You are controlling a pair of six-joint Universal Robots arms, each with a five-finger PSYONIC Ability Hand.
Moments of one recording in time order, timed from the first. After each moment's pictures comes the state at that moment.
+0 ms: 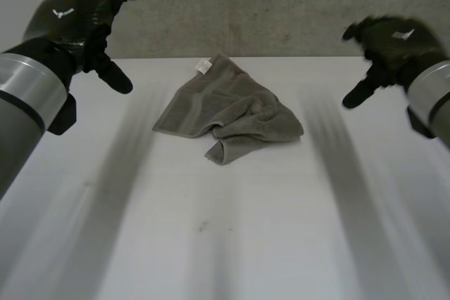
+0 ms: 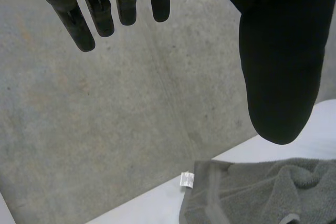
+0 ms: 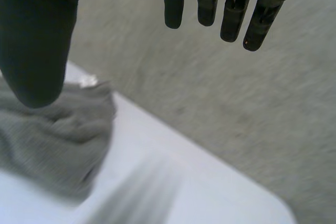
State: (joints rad) left arm 4.30 -1.60 -1.44 3.12 -1.58 3.20; right arm 1.88 -1.39 1.36 0.13 1.49 2.92; left_hand 0.18 0.17 0.17 0.17 0.03; right_hand 0.23 0.24 0.22 0.23 0.06
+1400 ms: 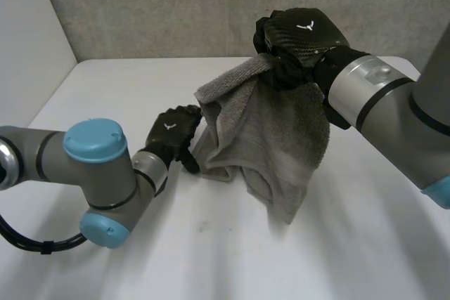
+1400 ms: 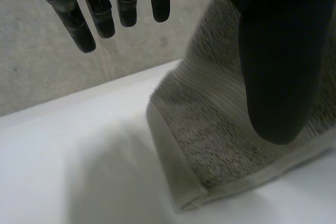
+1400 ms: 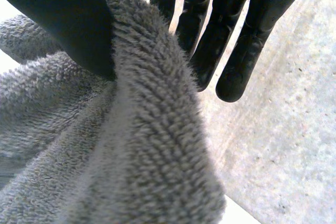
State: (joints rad) left arm 4.21 -2.24 -1.47 3.53 -1.48 3.14; right arm 2.08 -1.31 1.24 0.05 1.30 3.01; left_hand 0.18 0.19 0.19 0.19 0.03; right_hand 1.05 1.17 1.19 1.20 0.93
